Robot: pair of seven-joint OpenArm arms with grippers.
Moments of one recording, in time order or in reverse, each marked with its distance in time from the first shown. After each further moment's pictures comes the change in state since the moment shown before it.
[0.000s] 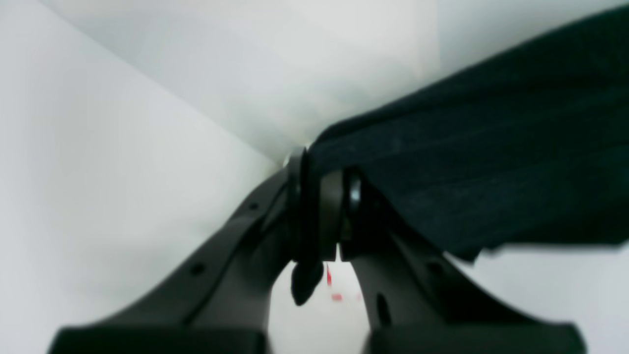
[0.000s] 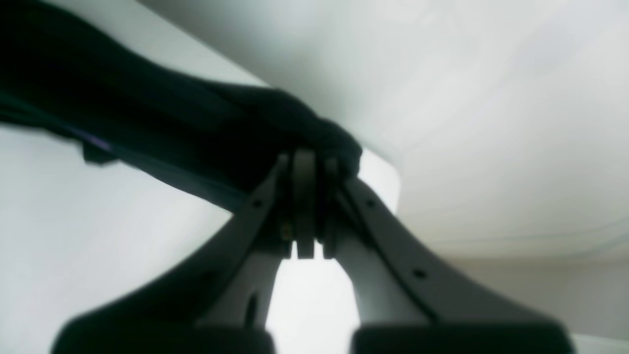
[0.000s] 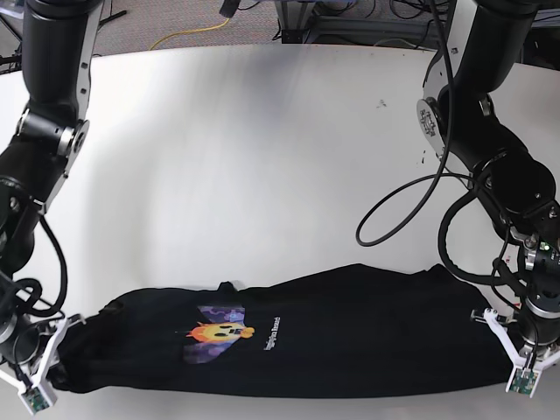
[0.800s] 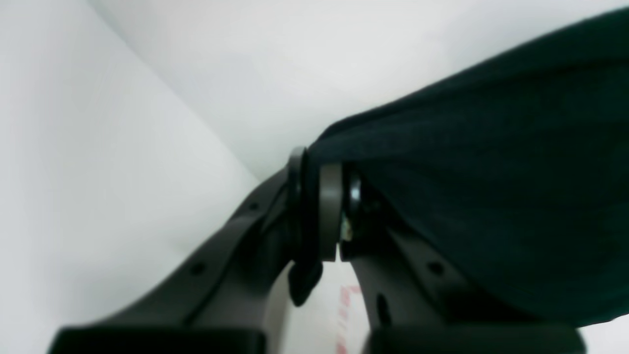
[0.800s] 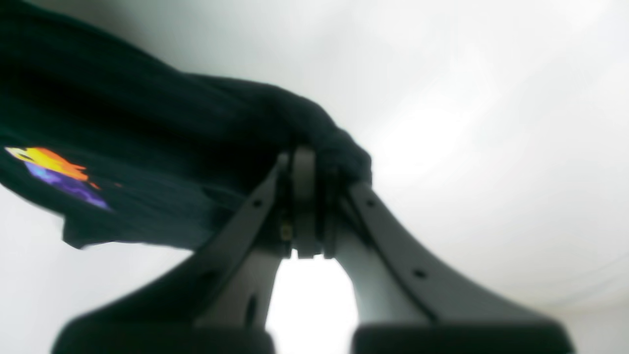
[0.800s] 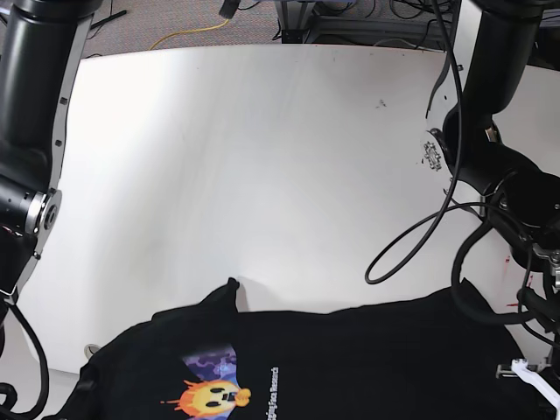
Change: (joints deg) left arm -11.7 0.5 -0.3 3.9 0.6 3.7 -2.8; right arm 25.9 -0.5 -11.1 -17.7 -0.7 0.0 3.0
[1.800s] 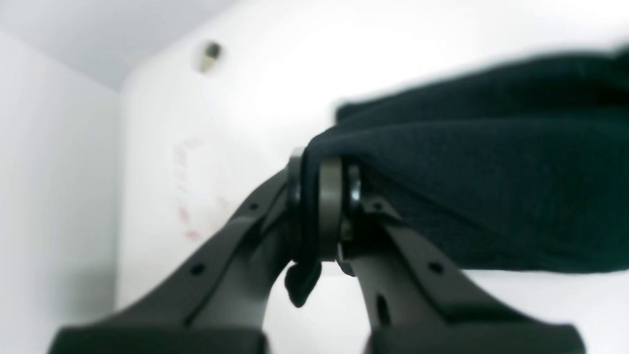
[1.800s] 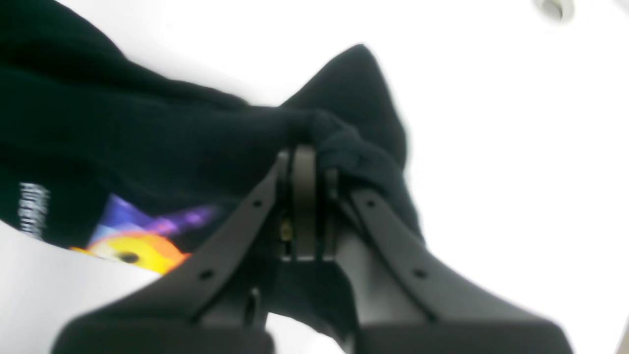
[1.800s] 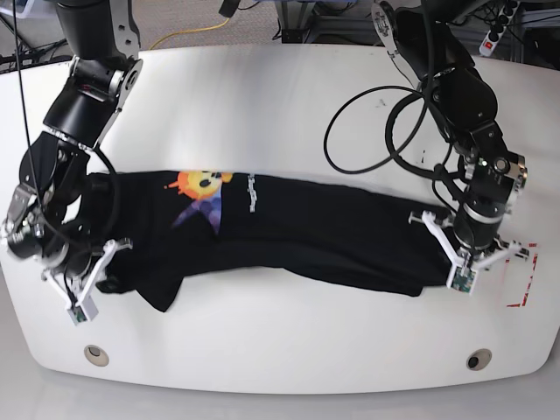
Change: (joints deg) left arm 35.5 9.1 -2.5 -0.2 -0.8 -1.3 -9.9; right arm -44.6 -9.6 21.7 9.4 2.3 -0.1 -0.2
